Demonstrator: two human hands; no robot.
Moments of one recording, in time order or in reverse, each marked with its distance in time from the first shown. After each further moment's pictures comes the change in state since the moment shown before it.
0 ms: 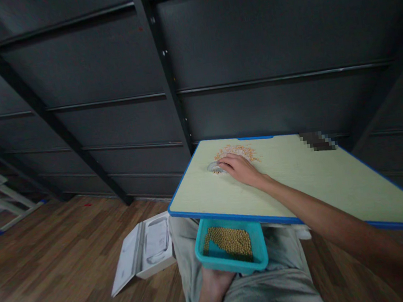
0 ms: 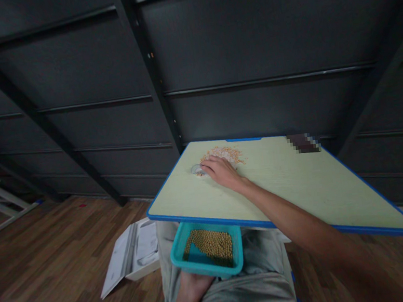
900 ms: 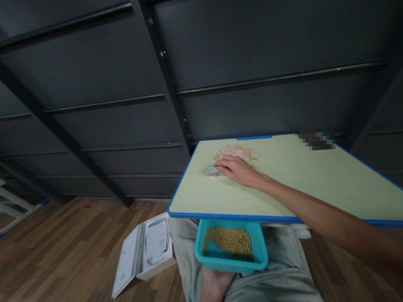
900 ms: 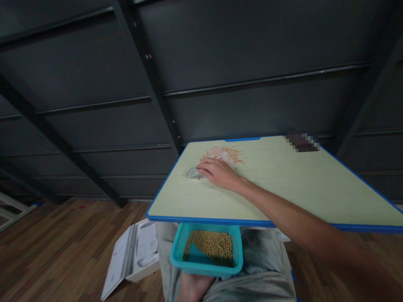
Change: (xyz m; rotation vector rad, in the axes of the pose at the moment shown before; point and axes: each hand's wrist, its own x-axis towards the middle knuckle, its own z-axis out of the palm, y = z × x) left_hand -0.003 0.001 0.004 -0.005 0.039 -0.025; right_hand -0.001 -0.008 -0.005 0.043 -0.041 -0.048
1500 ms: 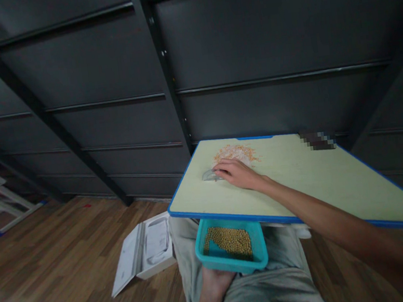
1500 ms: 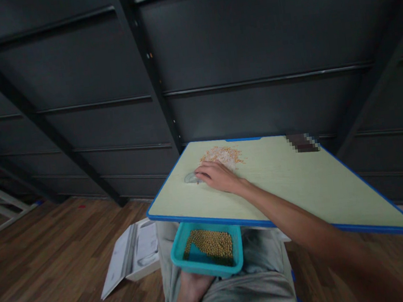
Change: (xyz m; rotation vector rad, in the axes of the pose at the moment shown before) left_hand 0.001 -0.003 0.000 0.031 -0.016 0.049; right_hand -0.002 -0.011 -0.002 0.007 -0.086 -0.082
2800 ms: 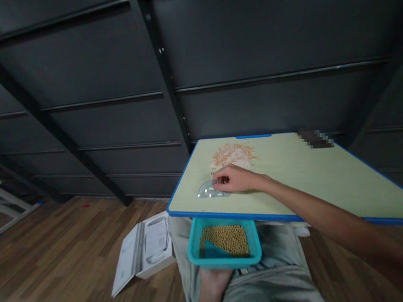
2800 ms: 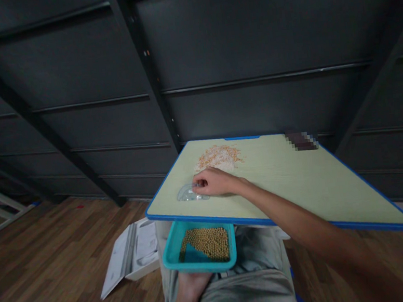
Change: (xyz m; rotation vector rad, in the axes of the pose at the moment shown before) left_hand -0.002 0.006 -0.002 -0.075 0.078 0.044; right_hand -0.001 -0.022 -0.011 0.294 -0.200 0.056
